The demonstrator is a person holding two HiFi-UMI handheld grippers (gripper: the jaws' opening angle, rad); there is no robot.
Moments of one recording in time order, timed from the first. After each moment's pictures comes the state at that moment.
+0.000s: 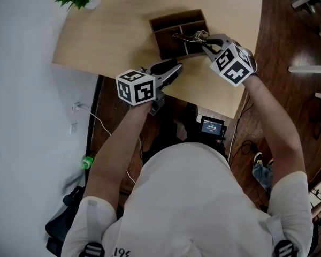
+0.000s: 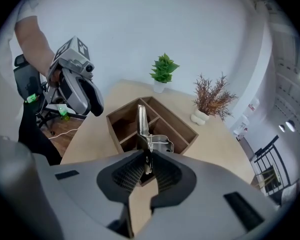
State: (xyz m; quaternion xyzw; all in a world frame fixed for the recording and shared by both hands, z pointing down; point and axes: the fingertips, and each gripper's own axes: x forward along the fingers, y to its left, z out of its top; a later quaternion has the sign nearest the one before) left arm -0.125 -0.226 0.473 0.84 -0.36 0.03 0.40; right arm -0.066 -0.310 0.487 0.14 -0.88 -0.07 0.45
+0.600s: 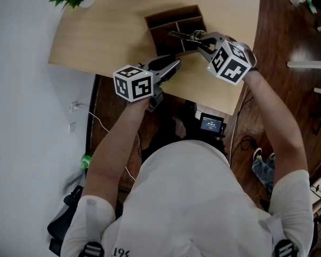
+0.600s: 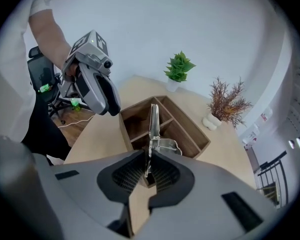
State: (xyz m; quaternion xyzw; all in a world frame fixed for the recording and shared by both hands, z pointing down) left arm -0.122 -0.233 0.476 0.84 -0.35 0.04 0.40; right arm -0.072 -0.293 0.491 0.07 -0.87 -0.11 0.48
